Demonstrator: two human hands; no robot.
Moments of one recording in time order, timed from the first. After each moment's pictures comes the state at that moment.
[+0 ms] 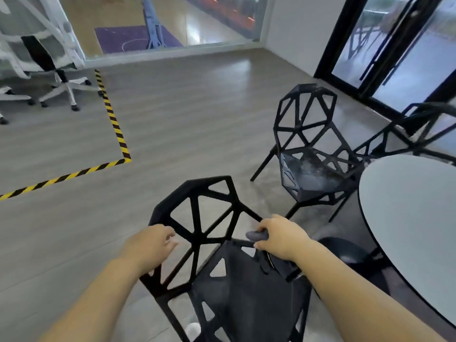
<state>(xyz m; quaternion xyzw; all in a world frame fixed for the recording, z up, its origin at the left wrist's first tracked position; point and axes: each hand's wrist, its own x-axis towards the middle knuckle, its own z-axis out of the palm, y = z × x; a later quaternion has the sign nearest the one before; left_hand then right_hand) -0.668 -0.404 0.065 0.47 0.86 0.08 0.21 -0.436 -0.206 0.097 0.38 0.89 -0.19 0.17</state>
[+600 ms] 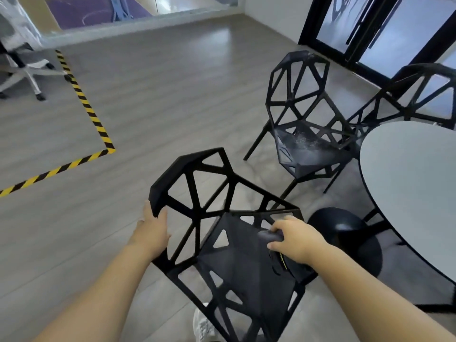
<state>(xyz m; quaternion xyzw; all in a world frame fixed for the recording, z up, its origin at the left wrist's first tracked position) -0.709 -0.379 0.018 0.41 0.88 -0.03 0.25 -0.425 -0.223 0.068 0.45 0.84 -0.23 0.20</state>
